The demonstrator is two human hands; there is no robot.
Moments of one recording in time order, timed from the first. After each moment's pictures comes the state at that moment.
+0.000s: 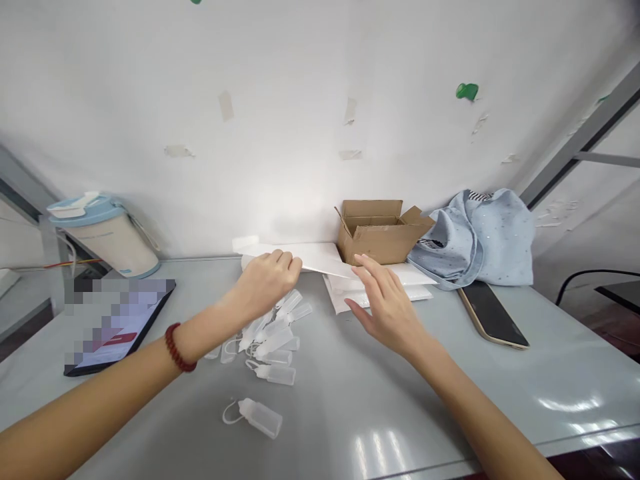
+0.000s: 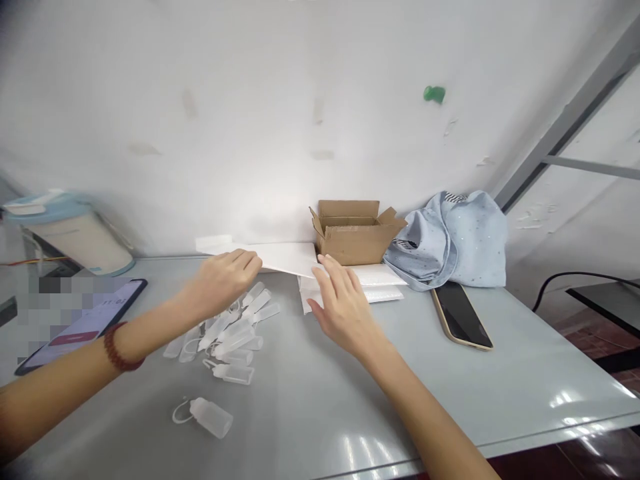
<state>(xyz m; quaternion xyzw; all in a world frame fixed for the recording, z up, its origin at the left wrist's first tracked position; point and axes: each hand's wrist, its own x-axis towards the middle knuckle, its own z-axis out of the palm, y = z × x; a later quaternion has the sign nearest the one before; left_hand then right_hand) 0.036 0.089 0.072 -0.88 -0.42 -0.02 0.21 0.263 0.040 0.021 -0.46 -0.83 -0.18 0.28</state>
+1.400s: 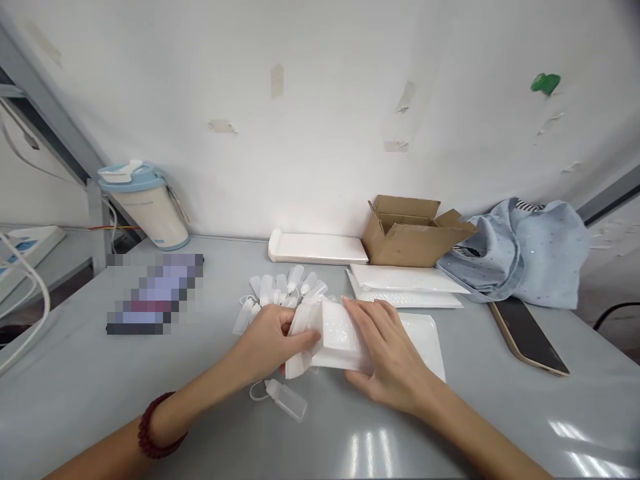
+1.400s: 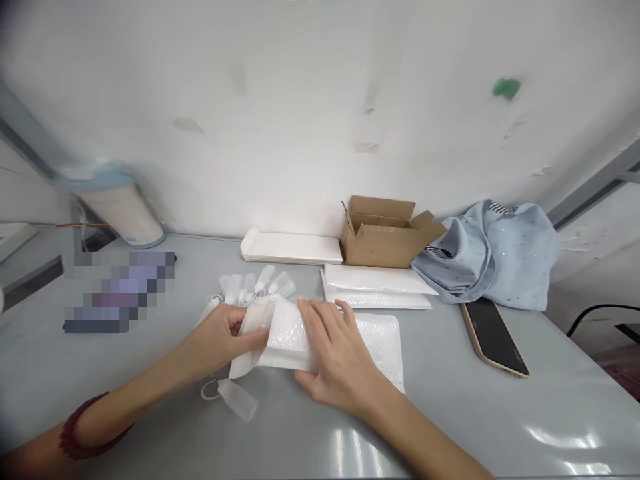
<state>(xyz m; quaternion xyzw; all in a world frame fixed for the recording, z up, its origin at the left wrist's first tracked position) 0.003 0.016 0.024 -0.63 -0.52 -0.24 -0.52 0.216 0.001 0.015 -0.37 -0.90 -0.02 0.24</state>
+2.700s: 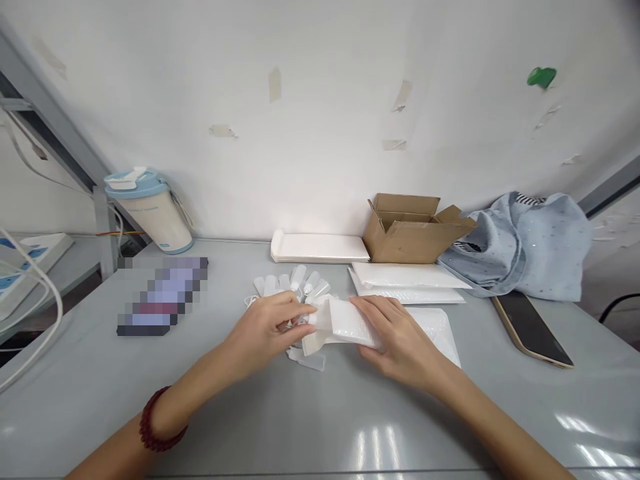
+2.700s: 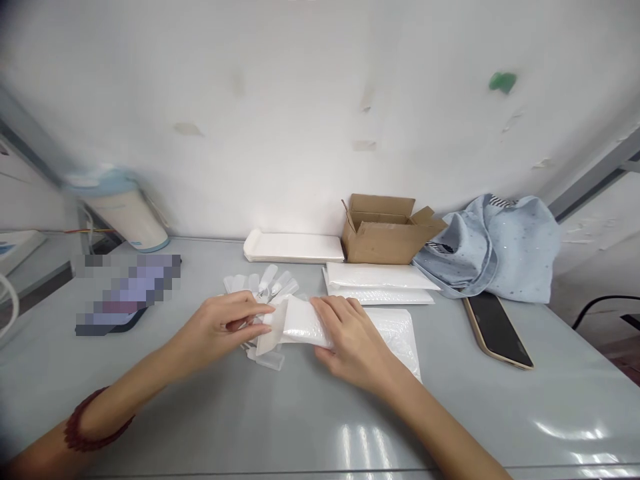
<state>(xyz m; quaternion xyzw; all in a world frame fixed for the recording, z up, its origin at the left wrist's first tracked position) -0.018 0.022 0.029 -0.84 -0.44 -0.26 -0.21 0.230 0.011 0.017 -0.41 -0.89 0.03 0.20</state>
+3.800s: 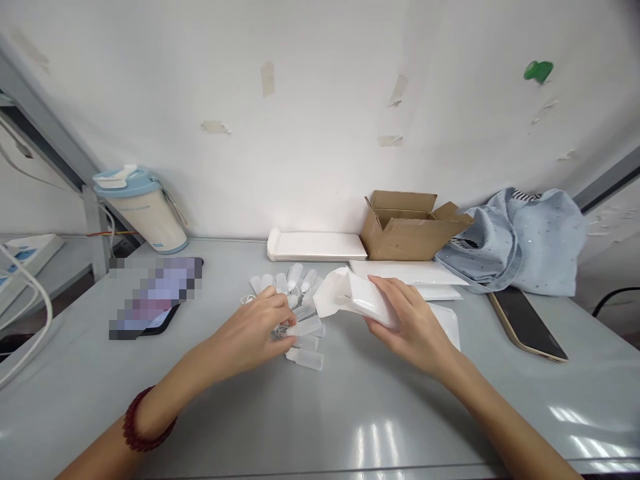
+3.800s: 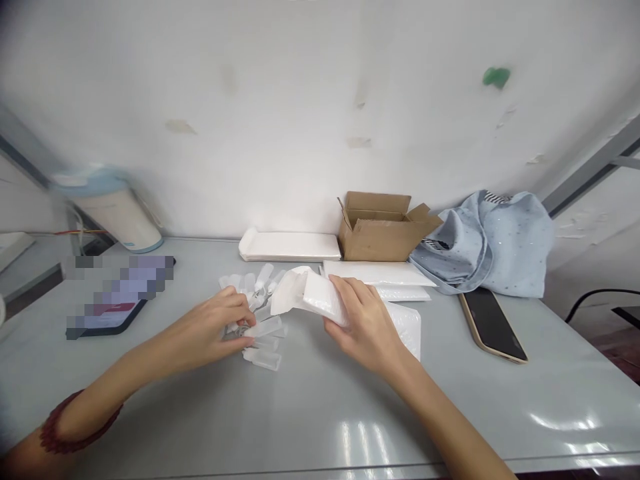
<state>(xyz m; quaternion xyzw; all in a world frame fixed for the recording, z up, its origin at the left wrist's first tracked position) -0.033 0.026 0.034 -0.86 -0.46 -0.11 -0.20 0.245 0.020 0.024 -0.48 -0.84 -0.02 0.27</state>
